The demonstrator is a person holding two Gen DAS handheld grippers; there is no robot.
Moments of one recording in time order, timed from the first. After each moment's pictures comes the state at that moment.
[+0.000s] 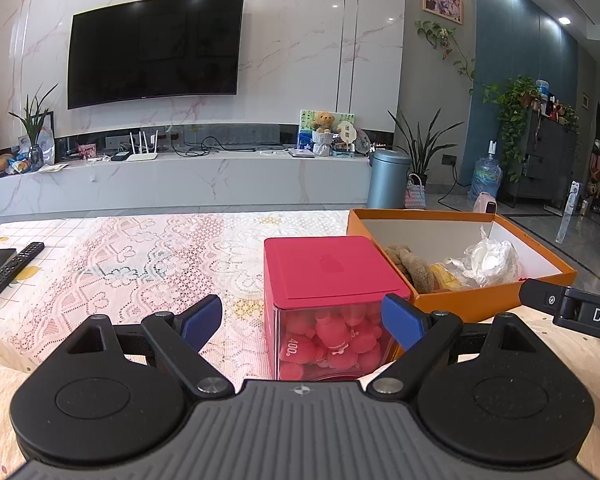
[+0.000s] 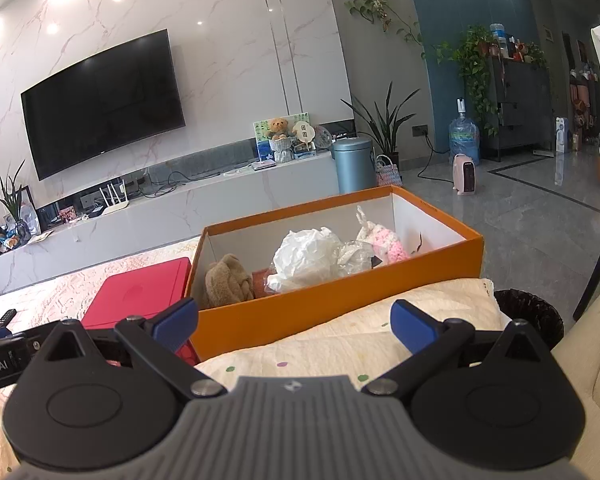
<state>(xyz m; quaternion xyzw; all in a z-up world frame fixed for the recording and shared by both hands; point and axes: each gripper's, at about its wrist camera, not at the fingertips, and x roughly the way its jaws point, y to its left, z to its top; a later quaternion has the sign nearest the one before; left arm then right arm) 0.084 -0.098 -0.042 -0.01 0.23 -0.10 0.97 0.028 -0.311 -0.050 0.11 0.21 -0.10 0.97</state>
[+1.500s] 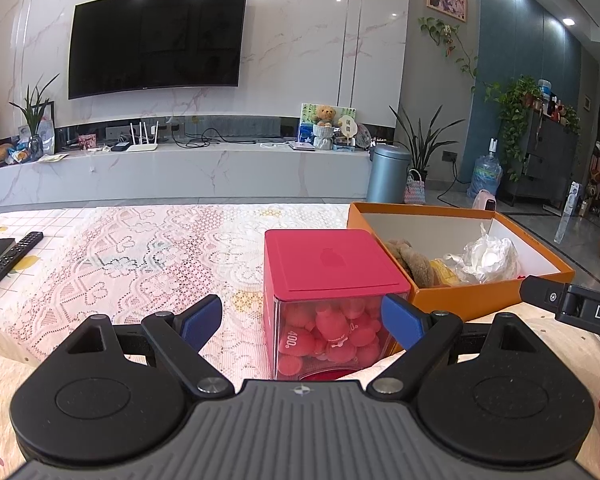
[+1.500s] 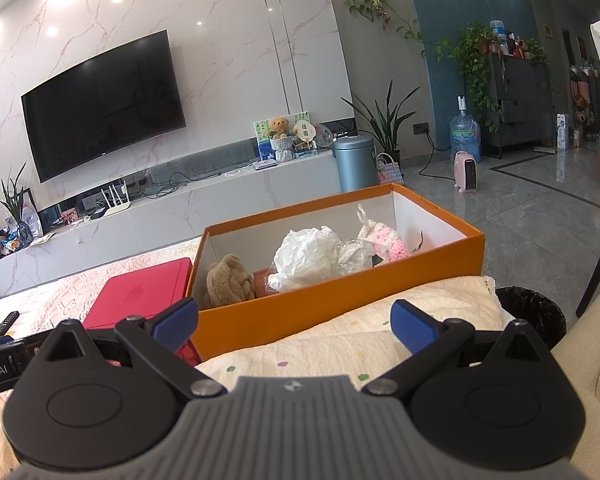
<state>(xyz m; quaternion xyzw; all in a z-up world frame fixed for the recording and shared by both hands) 0.081 -0.097 -0.046 -0.02 0.24 -0.10 0.97 0.027 -0.310 -0.051 0.12 0.21 -0.10 0.97</state>
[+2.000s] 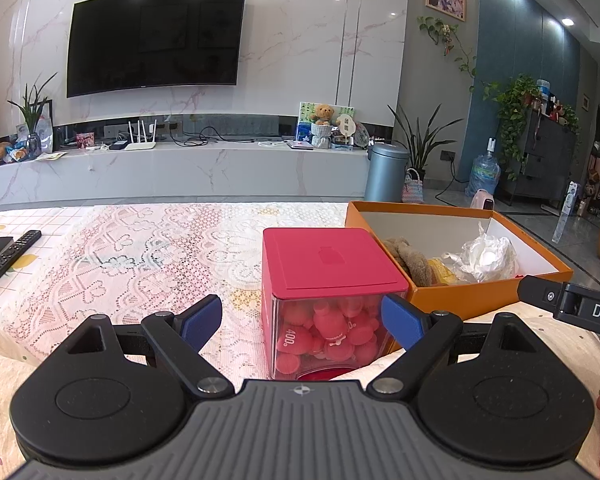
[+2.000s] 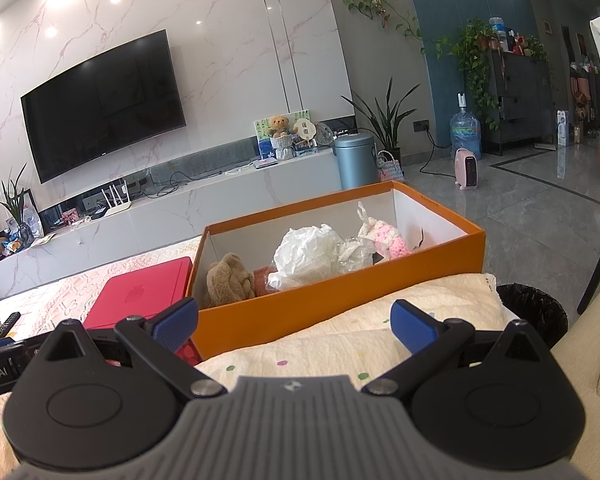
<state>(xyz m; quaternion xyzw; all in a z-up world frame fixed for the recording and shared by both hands) 0.080 -0.097 -0.047 -0.02 0.24 -0.11 0.96 0.029 -0.310 -0.052 0.12 0.21 -0.10 0.96</state>
